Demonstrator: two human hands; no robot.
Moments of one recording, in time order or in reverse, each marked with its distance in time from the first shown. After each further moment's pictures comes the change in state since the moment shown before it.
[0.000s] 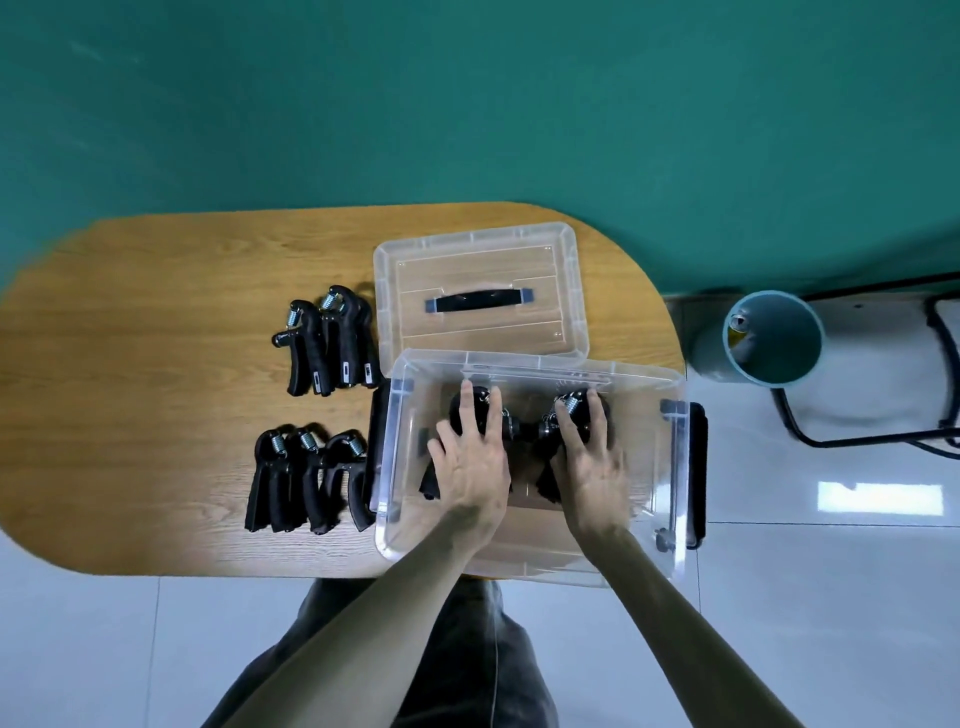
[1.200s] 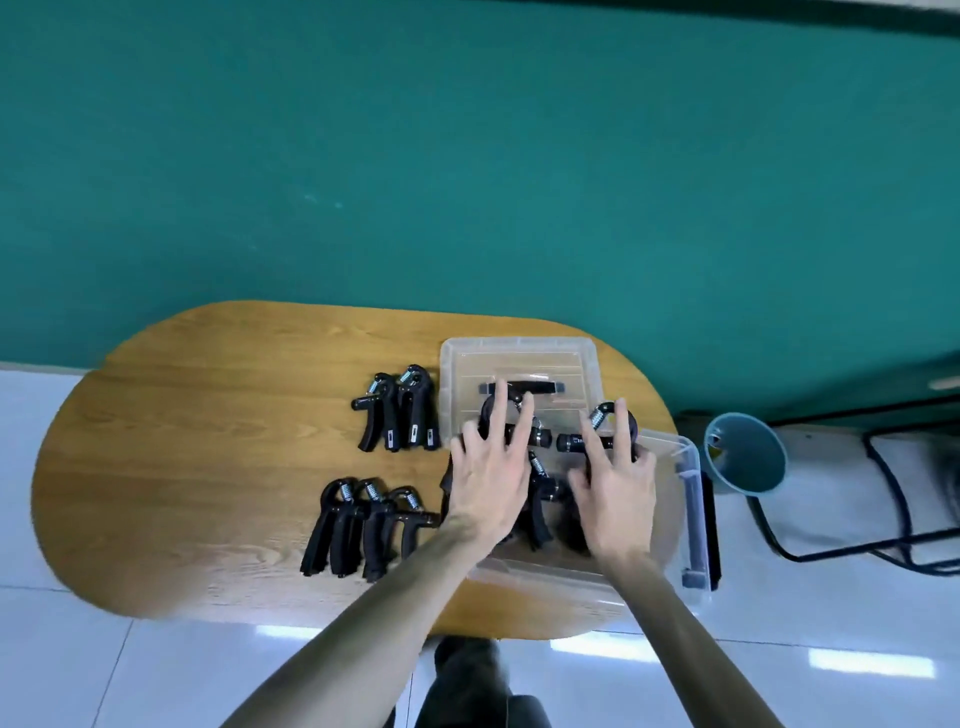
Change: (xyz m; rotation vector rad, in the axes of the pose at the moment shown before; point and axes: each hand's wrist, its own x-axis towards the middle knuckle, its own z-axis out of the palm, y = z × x) left_hand -0.034 -0.072 -0.132 -0.092 0.382 0.275; right_hand -0.028 -0.122 -0.093 -0.108 0.434 -0.091
